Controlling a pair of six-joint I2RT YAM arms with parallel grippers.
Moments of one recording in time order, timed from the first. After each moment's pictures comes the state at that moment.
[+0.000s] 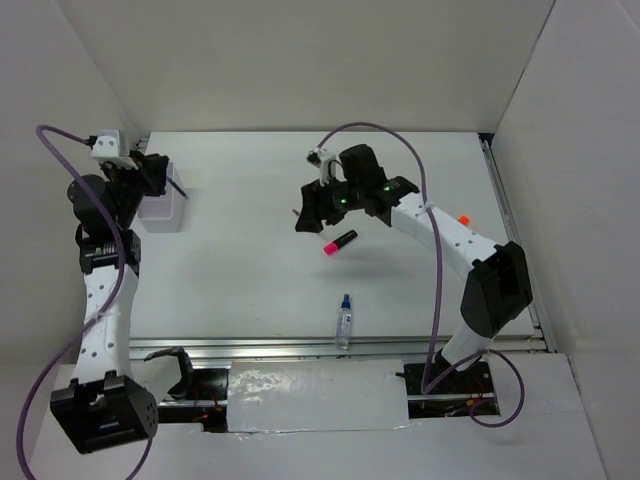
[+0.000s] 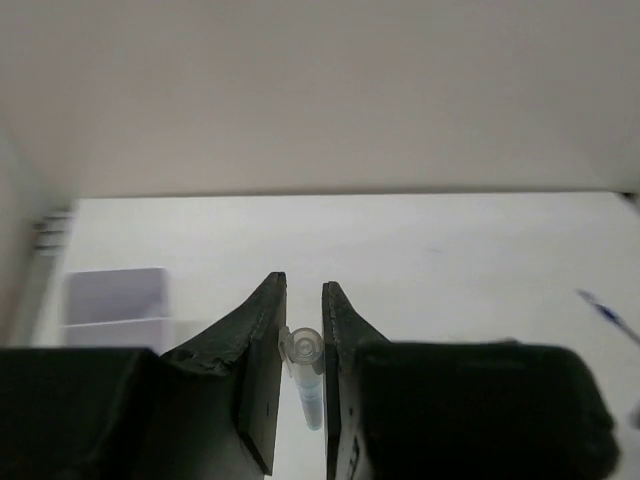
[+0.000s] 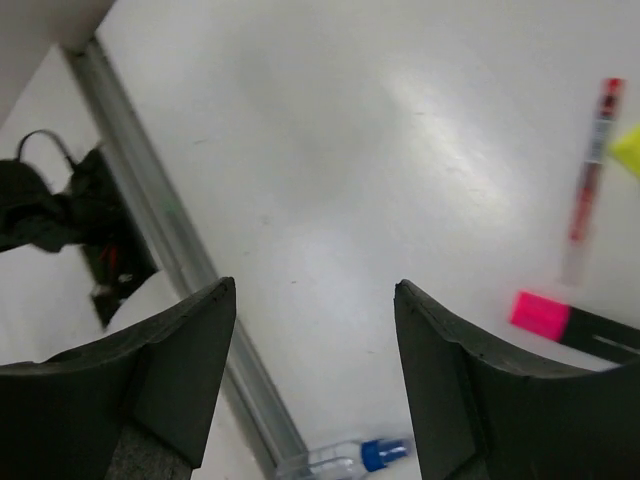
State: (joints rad) left arm 0.25 1.00 0.94 0.12 0.44 -0.21; right arm 0.62 1.66 1.44 -0.43 -0.56 0.15
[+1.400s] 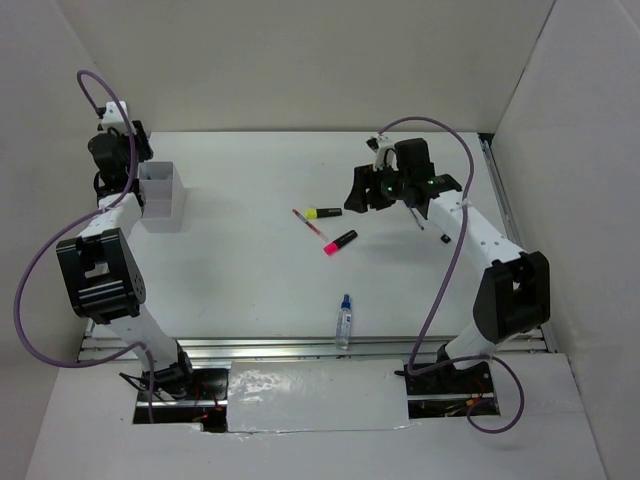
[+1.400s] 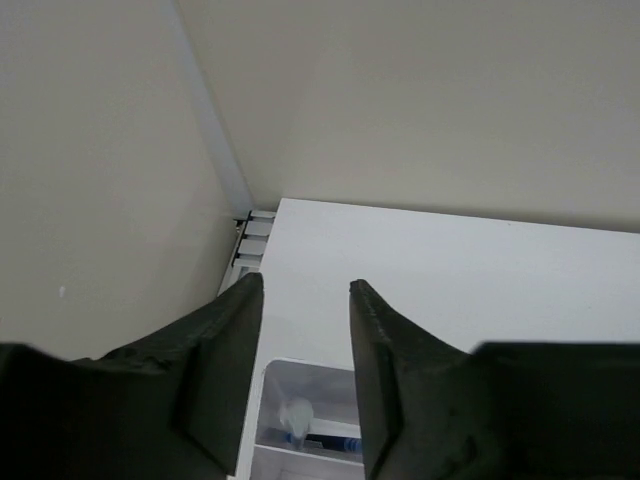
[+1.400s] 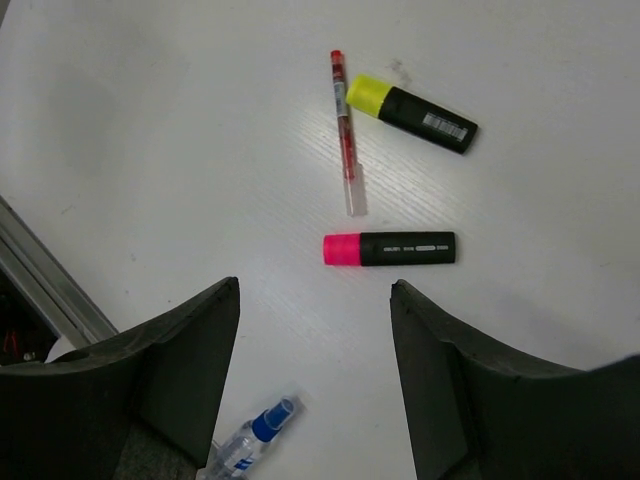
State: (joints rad) left arm 0.33 1.76 1.26 0.50 0.11 0.05; right arm 0.31 1.56 1.31 -0.41 -0.48 0.12
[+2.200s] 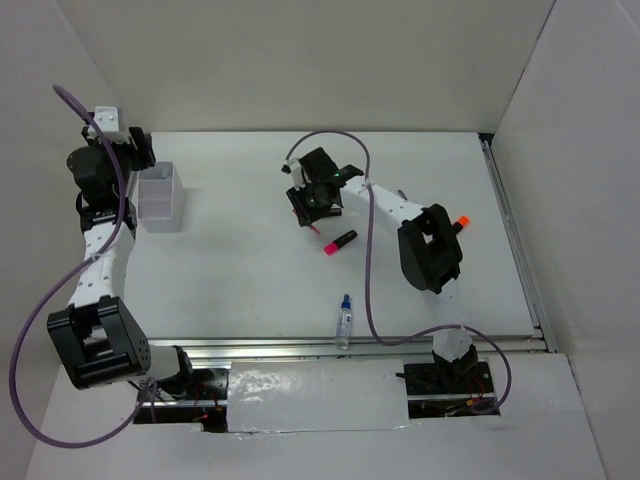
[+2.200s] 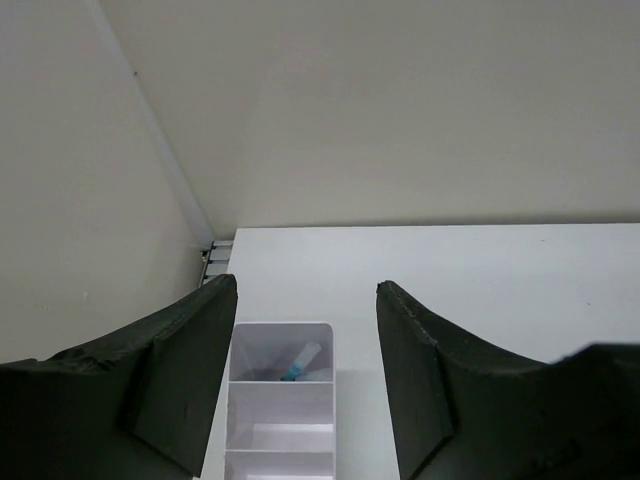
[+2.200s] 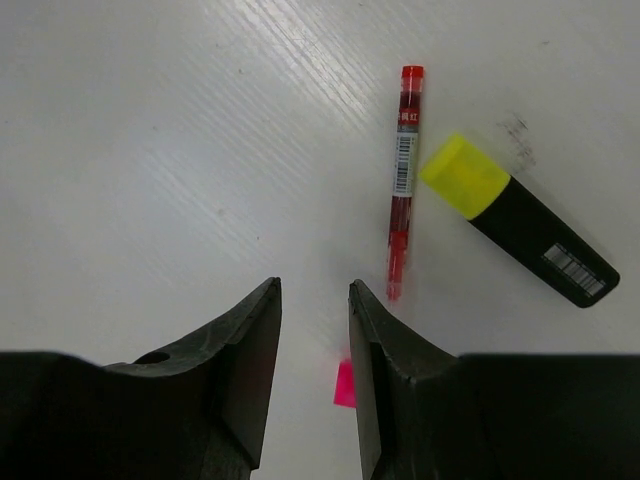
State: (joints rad) left arm 0.33 1.37 1.10 0.36 0.25 0.04; right arm 0.61 2.13 1.80 -0.61 -0.19 -0.03
